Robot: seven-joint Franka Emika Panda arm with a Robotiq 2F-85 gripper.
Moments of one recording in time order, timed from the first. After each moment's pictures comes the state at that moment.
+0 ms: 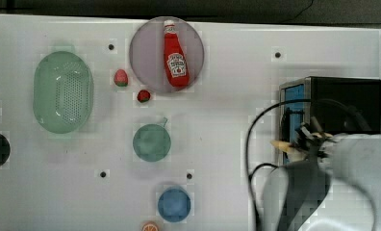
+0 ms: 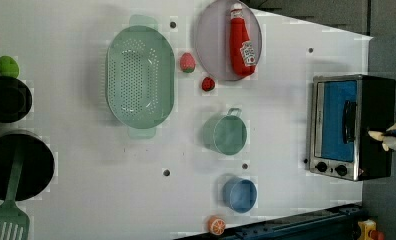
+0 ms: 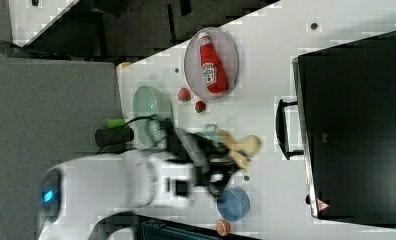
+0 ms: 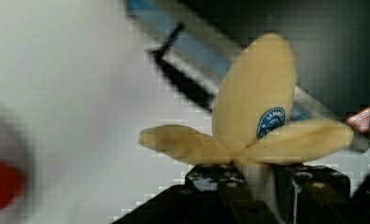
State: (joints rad) arm -0.08 -0.12 -0.41 -2.11 -0.10 0.41 -0.24
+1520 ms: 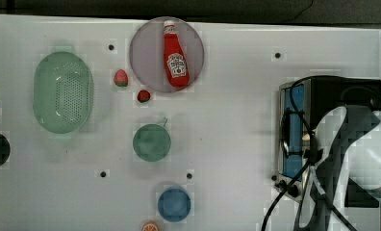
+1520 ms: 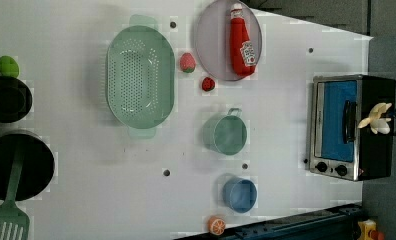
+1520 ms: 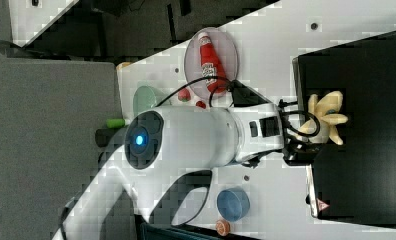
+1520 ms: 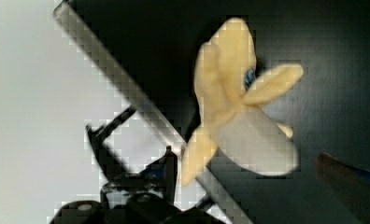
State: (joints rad) arm -0.10 0.25 -0.56 -1.86 0.07 0.45 -0.78
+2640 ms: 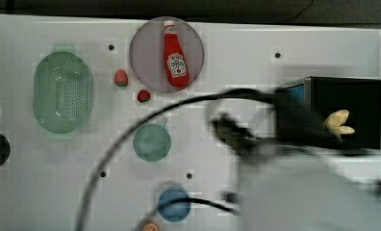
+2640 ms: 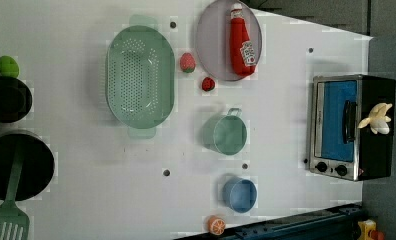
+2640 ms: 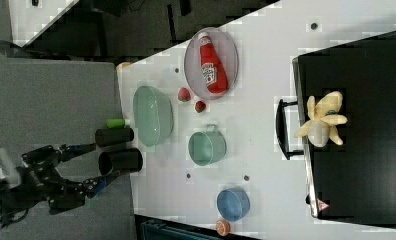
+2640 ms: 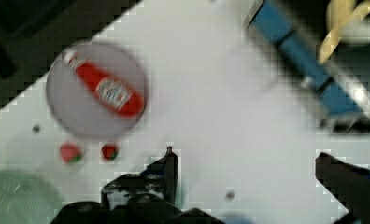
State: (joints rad) arm -0.02 -0.37 -0.06 -1.87 -0.06 0.09 -0.18
